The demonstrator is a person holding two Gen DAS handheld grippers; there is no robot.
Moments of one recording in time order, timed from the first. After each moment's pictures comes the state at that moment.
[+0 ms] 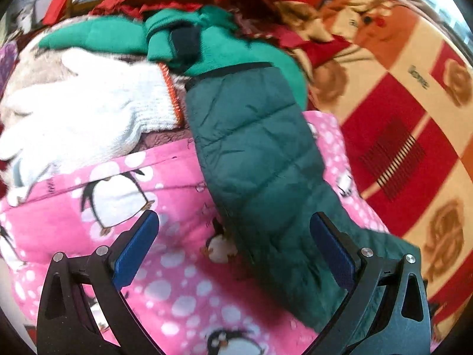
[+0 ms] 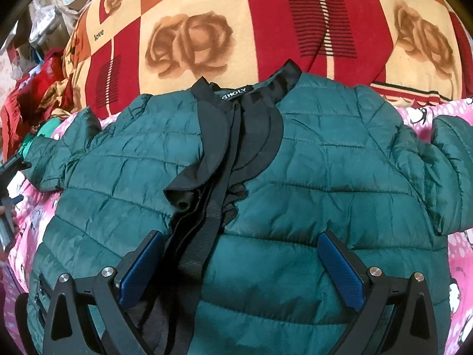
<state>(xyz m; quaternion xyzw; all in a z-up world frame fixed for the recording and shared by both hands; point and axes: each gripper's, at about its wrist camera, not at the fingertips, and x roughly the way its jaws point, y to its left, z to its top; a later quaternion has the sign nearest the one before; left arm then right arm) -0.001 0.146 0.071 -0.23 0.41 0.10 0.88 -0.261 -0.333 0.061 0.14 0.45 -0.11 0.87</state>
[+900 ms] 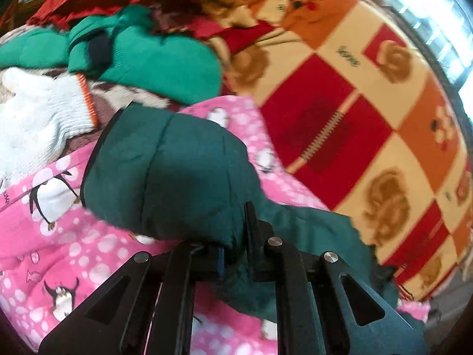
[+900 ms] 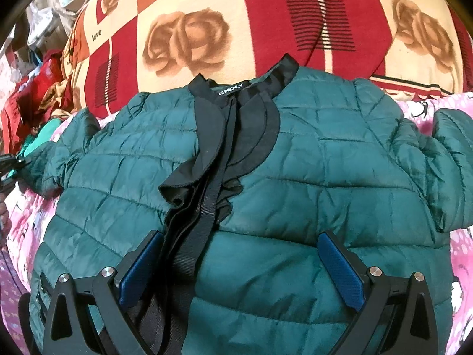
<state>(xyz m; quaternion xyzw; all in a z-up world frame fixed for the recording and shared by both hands) -0.005 0.119 0.115 -0.25 0.42 -0.09 0.87 -0.269 -0.339 0.062 0.16 0.45 -0.11 0.87</state>
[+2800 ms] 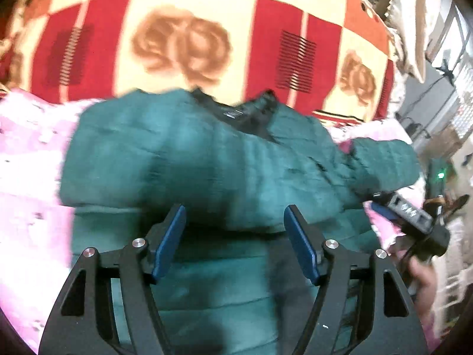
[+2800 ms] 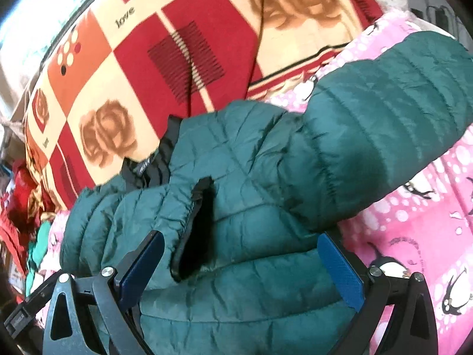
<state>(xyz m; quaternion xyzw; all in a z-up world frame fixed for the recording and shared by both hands) -0.168 -0.168 0.137 0.02 0.45 -0.37 0.82 -0.339 -0.447 0.103 0.32 0.36 -0.22 0.85</state>
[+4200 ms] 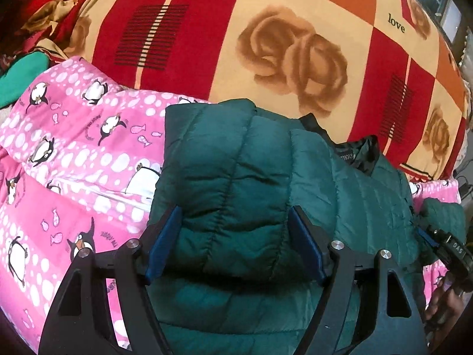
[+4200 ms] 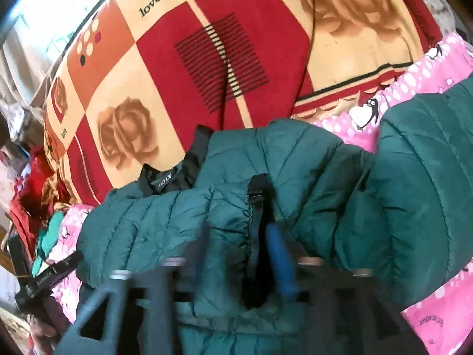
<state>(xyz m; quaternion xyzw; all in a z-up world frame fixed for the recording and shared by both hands) -0.075 -0.127 0.090 -0.03 0.46 -0.22 0.86 -0.279 -0.480 0.109 0.30 0.36 -0.15 0.87</state>
